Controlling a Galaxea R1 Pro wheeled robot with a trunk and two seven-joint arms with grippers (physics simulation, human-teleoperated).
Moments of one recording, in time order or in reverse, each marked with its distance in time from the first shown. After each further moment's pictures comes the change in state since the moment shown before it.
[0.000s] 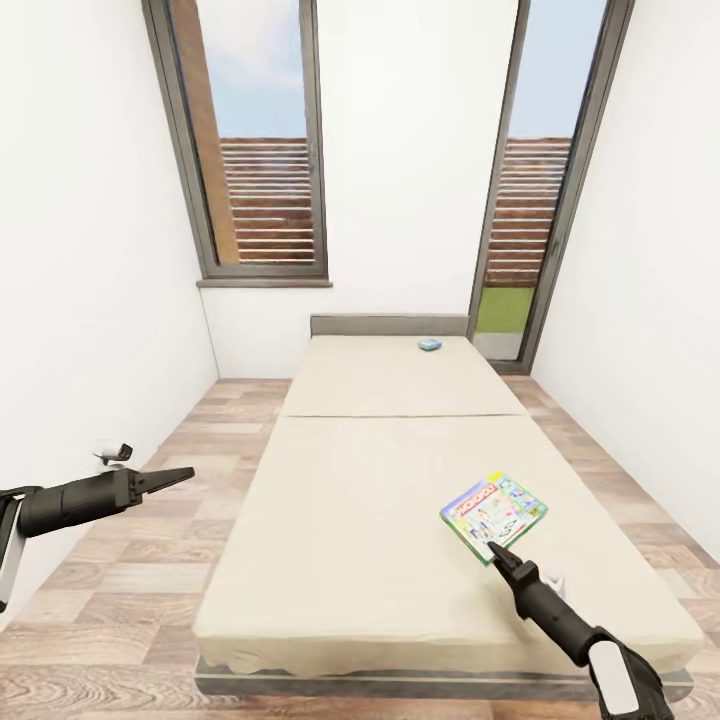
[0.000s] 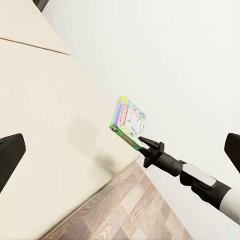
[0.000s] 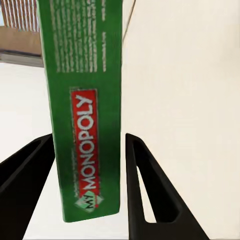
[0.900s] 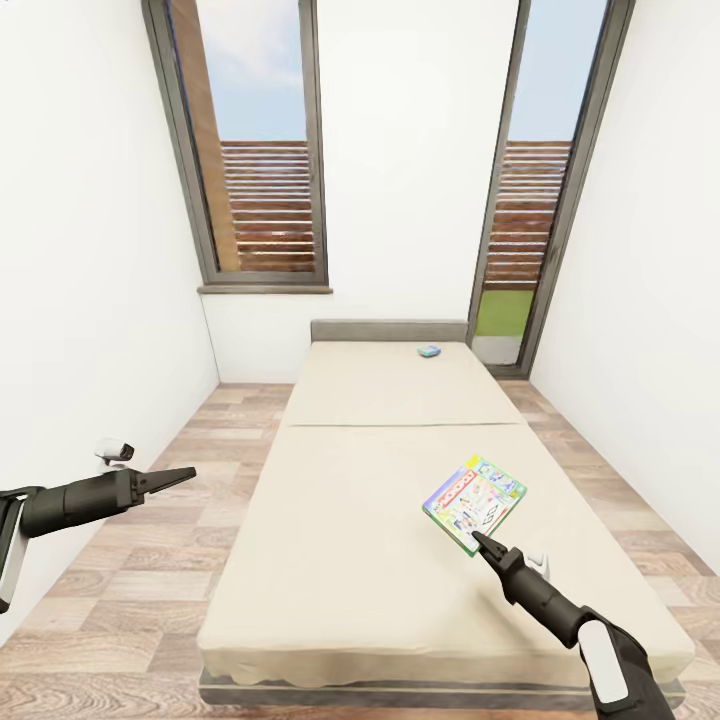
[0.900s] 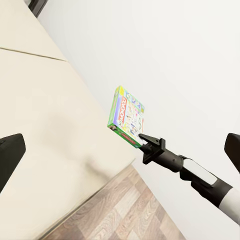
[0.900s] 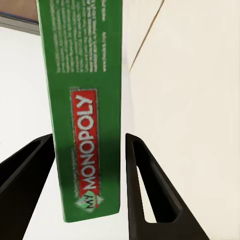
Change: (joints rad) left arm 0.000 -0.008 0.001 0.000 0.000 0.000 0.000; right arm 0.006 0.002 0.115 -0.084 0.001 0.039 0.015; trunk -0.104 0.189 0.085
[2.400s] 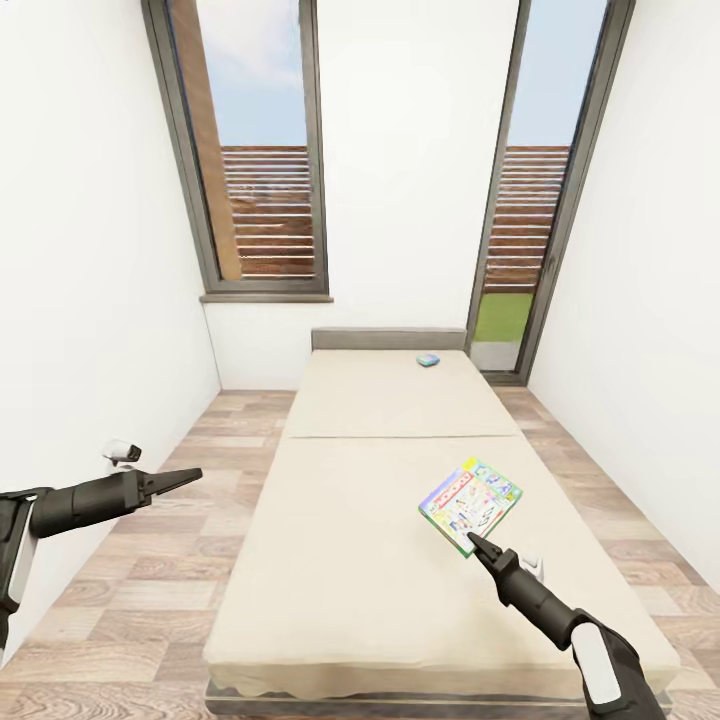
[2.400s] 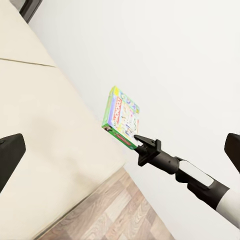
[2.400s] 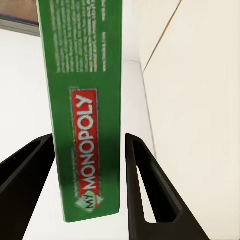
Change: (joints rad) left arm 0.000 -0.023 -0.004 0.000 -0.007 -0.002 0.000; right arm -0.001 0.020 -0.008 0.014 -0.001 -0.007 -0.002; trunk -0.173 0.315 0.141
